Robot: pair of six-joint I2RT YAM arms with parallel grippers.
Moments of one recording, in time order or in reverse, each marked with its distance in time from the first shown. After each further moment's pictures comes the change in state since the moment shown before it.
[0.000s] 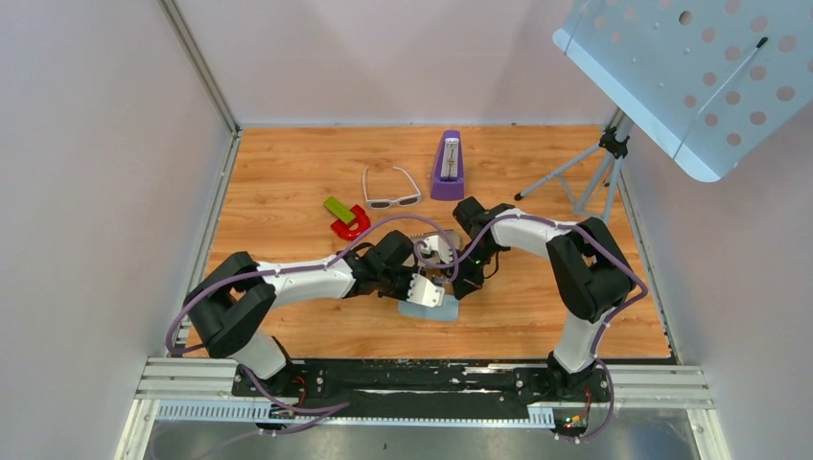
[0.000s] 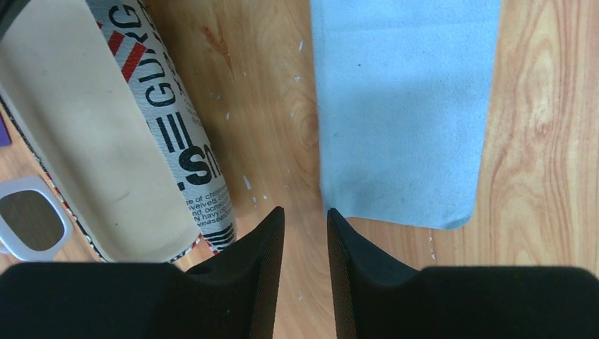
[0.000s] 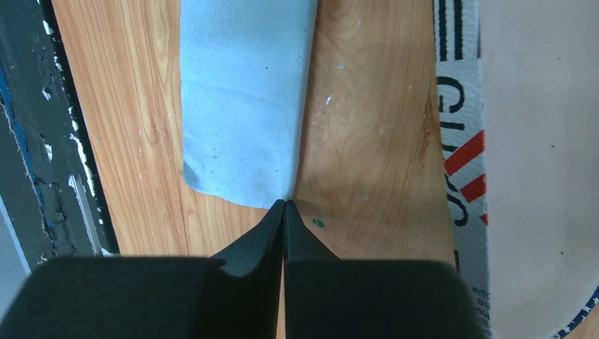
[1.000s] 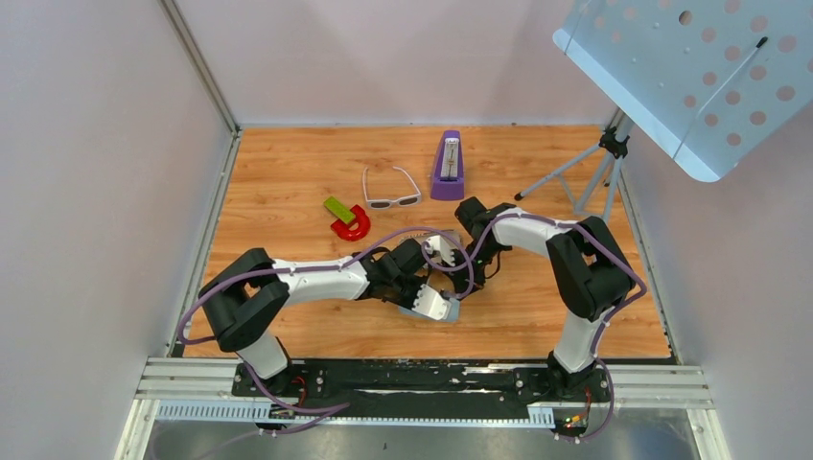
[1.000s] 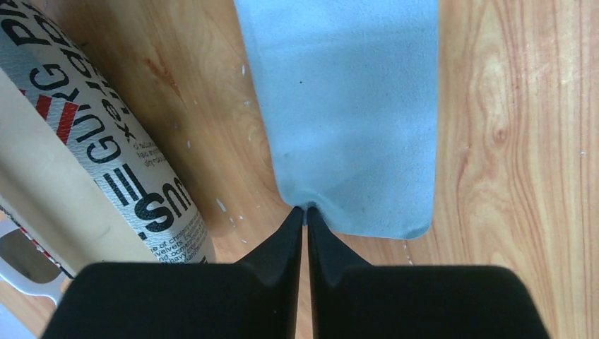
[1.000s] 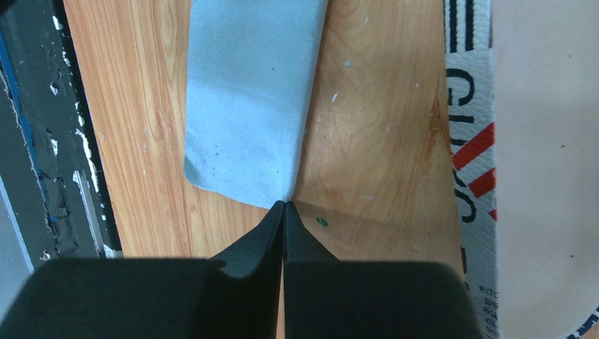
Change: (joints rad) left arm -0.078 0.070 0.069 -0.111 -0.068 0.055; right arm -0.016 0.007 0.000 -0.018 -0.023 -0.029
